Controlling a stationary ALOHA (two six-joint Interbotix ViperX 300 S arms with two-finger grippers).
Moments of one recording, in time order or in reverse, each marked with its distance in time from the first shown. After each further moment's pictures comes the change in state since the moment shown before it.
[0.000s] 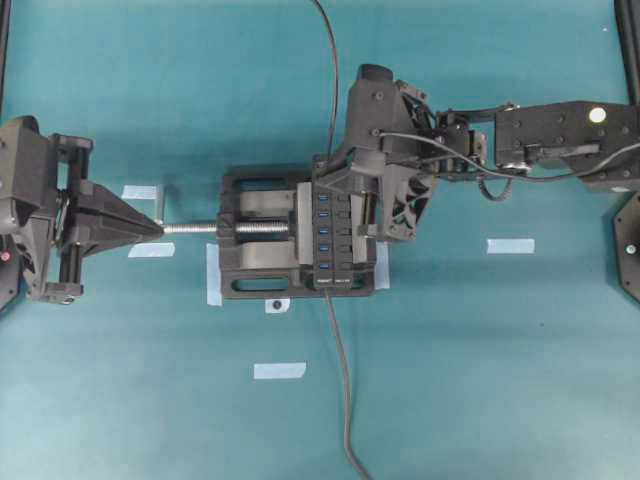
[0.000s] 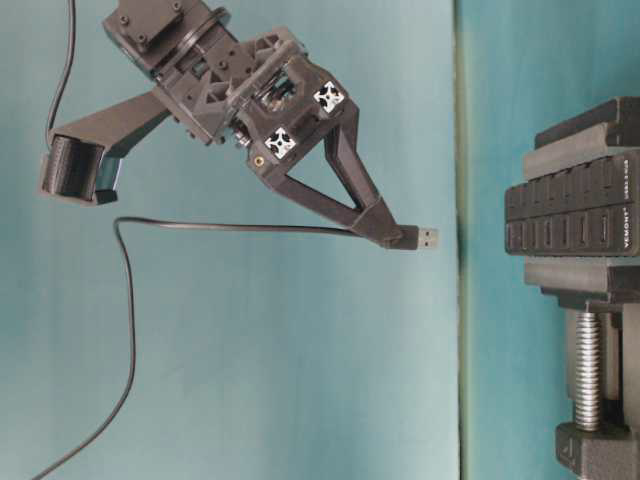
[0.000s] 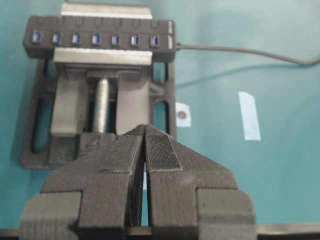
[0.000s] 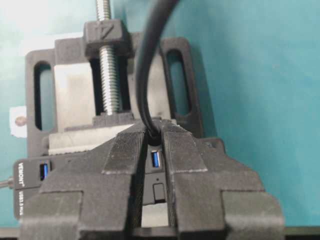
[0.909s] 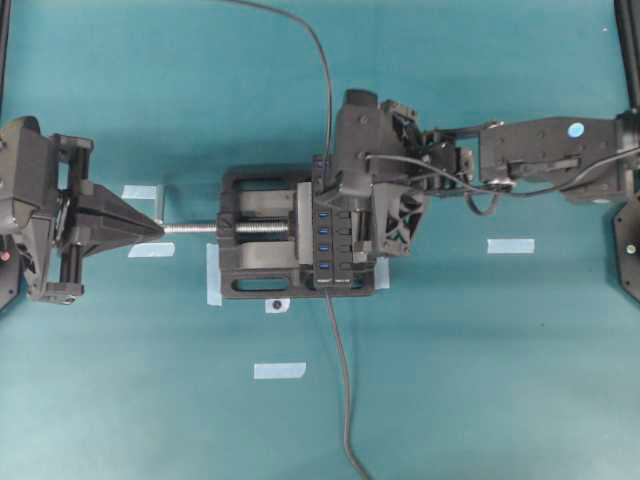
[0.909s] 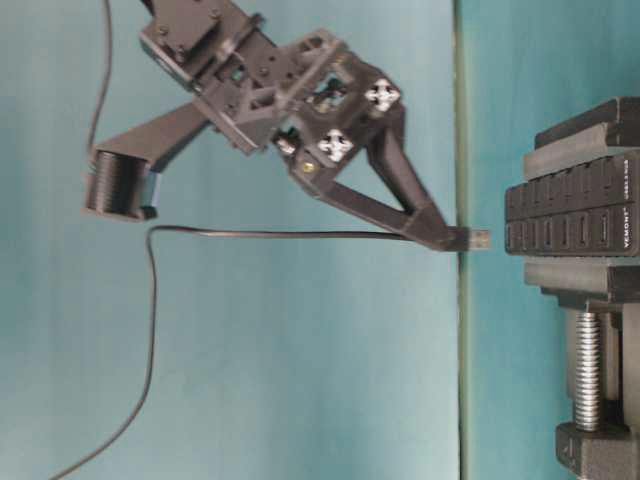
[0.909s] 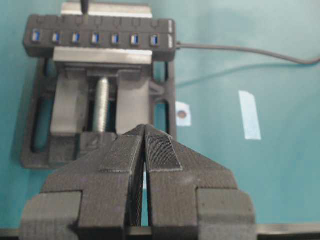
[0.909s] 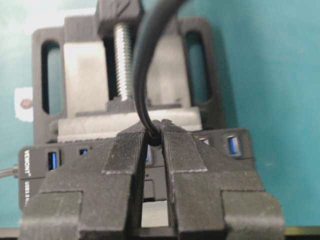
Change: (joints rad) left arm 0.000 0.003 0.000 0.000 0.000 0.000; right arm 0.029 0.067 0.000 0.000 -0.006 0.000
